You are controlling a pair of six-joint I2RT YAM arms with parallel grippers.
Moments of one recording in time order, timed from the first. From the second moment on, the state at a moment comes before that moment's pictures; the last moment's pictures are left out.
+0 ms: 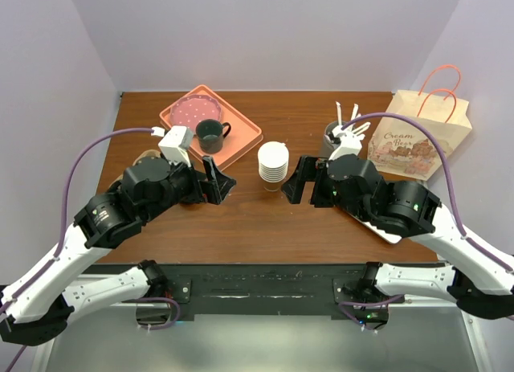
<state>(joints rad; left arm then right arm) -0.87 0.85 1.23 -0.75 -0.21 -0.59 1.06 1.03 1.43 -1.00 0.44 0.86</state>
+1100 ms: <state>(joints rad) -0.87 0.75 1.16 -0.81 -0.25 -0.48 0.81 1.71 1.86 -1.04 0.55 0.50</state>
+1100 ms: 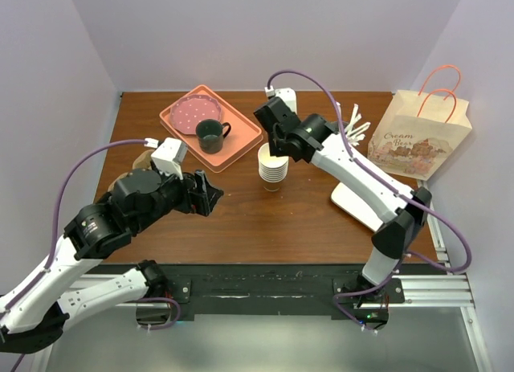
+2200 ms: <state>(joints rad) -0.87 0.82 1.16 -0.82 -0.26 -0.42 0.73 1.82 1.81 -1.00 0.55 0.47</state>
